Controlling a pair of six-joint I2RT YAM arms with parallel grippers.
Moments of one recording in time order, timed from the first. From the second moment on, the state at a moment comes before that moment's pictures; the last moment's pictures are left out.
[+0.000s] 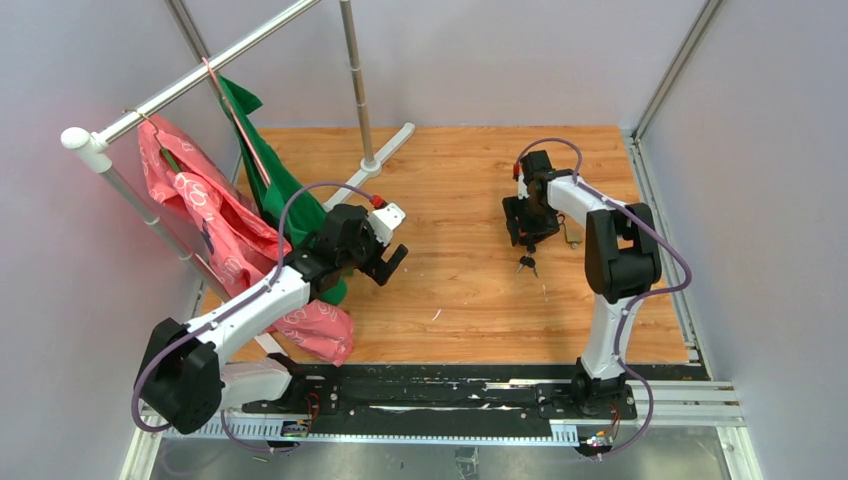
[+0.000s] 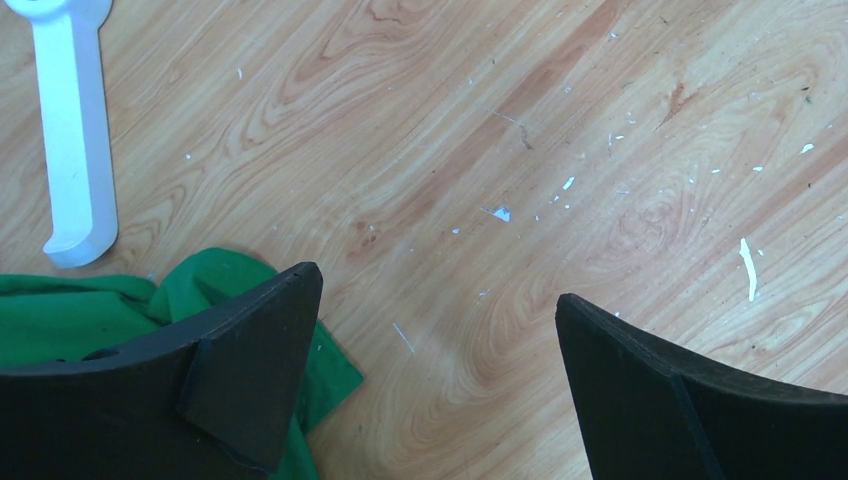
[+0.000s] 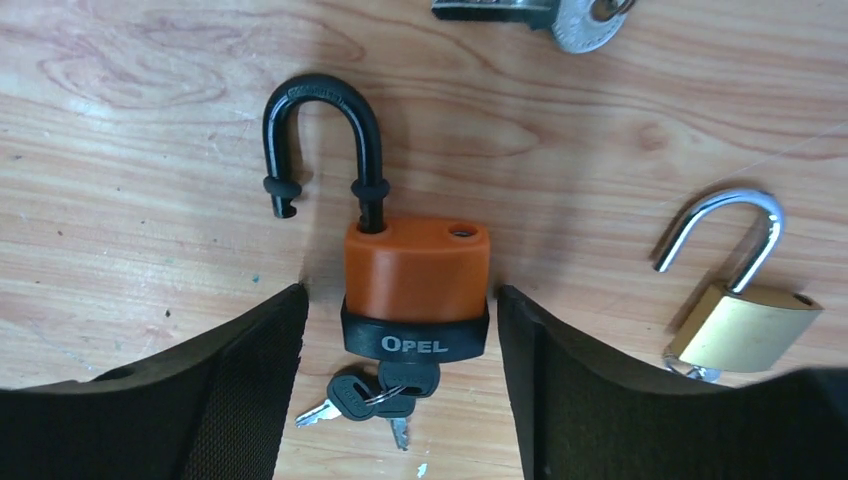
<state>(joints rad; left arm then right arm) -0.55 1.18 0.74 -0.19 0.07 0.24 0.21 1.96 1.40 -0.69 0.00 0.02</state>
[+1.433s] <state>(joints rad) -0.57 1.11 1.44 -1.08 0.40 0.54 0.78 1.22 1.10 -0.39 -0.59 -0.12</state>
